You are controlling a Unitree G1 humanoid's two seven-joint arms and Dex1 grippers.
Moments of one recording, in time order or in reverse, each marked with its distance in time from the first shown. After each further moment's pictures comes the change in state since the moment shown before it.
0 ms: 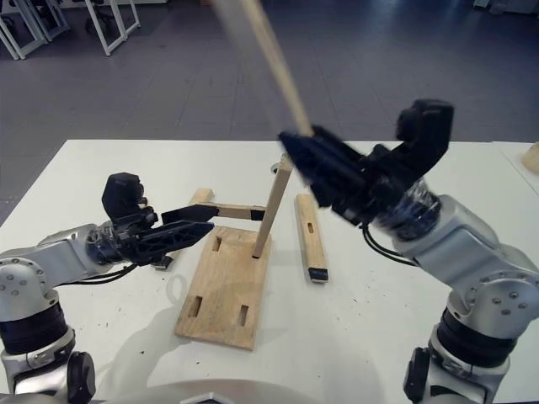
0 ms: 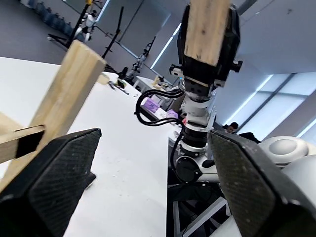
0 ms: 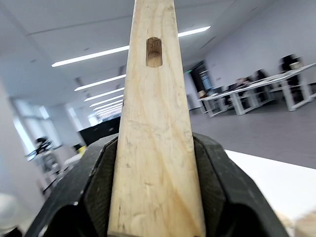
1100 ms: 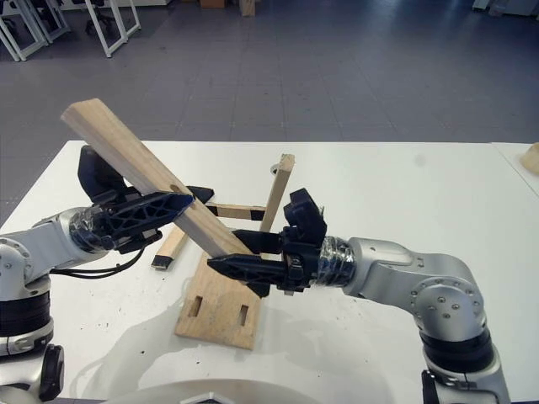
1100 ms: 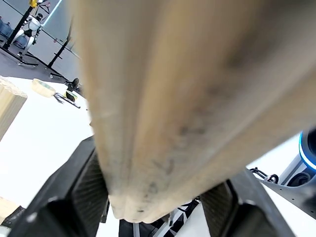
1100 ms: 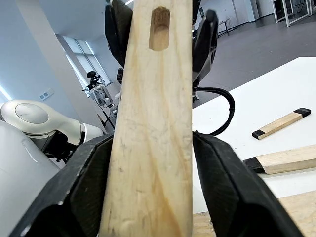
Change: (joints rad) left arm -0.031 0.199 -0.178 0.089 -0.418 -0.237 0.097; right arm 0.077 -0.093 0.373 0.006 -0.149 0.013 0.187
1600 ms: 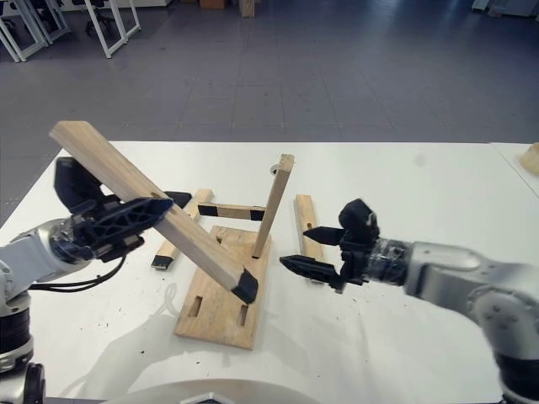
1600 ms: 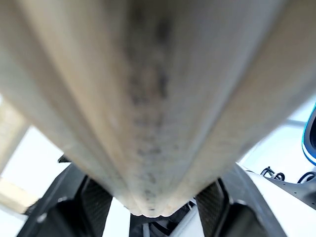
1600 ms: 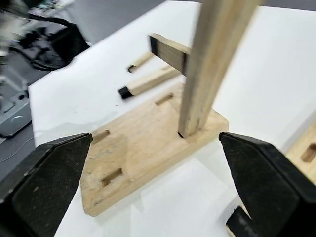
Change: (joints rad) left arm 0.119 0.109 0.109 -0.035 0.006 -0.043 -0.059; right arm 0.248 -0.231 -0.104 -0.017 -0.366 0.073 -0.094
